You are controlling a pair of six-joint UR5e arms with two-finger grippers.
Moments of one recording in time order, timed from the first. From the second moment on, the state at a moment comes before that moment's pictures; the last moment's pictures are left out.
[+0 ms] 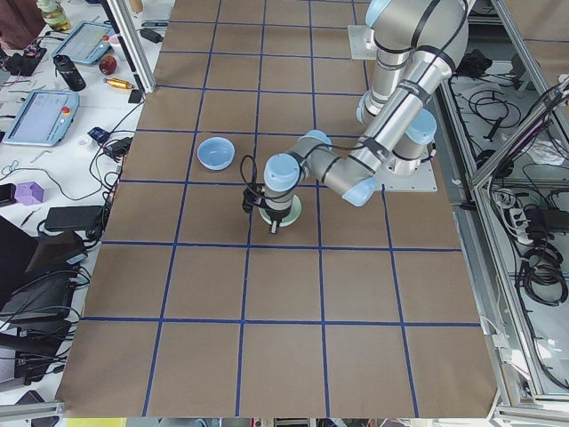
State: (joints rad) left arm -0.80 -1.83 -1.82 -1.05 1.51 0.95; right arm 1.57 -1.57 1.53 -1.51 -1.56 0.06
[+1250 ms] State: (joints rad) left arm -1.21 -2.05 -1.48 -1.15 1.48 0.36; right arm 1.57 -1.57 1.53 -1.51 -1.56 0.06
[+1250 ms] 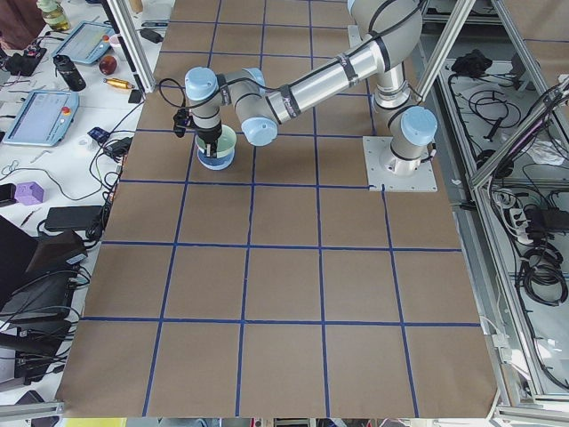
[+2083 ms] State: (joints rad) left arm -1.23 -2.10 -1.50 -1.12 1.47 0.32; right arm 1.57 -1.57 1.53 -1.51 -1.56 0.06
